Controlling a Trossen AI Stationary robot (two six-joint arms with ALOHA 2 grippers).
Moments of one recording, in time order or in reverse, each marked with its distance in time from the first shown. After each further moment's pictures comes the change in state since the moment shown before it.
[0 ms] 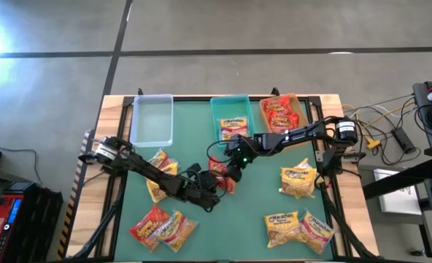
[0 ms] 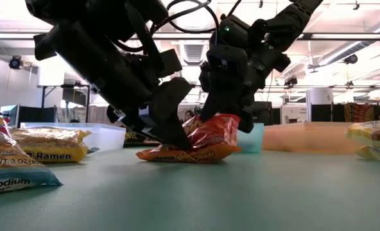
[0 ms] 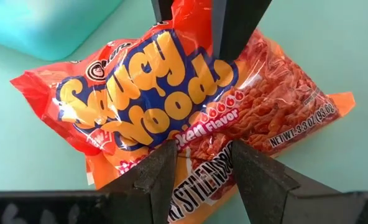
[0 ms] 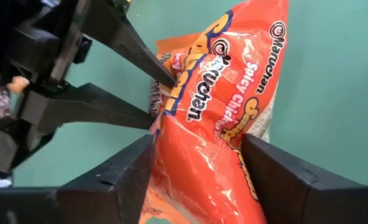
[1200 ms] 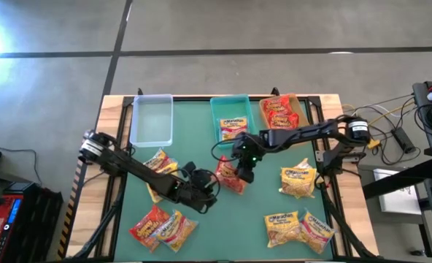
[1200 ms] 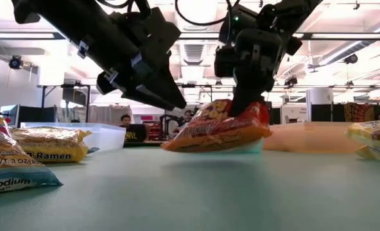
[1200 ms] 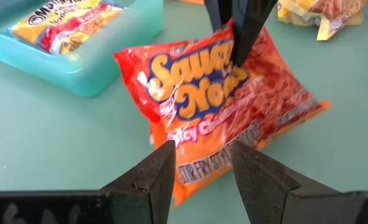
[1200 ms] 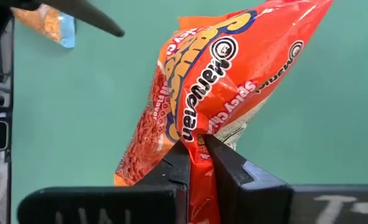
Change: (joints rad) left arm -0.060 -0.179 -0.001 -0.038 -0.103 -0.024; right arm -0.013 -0.134 0.003 -0.251 -0.044 -0.226
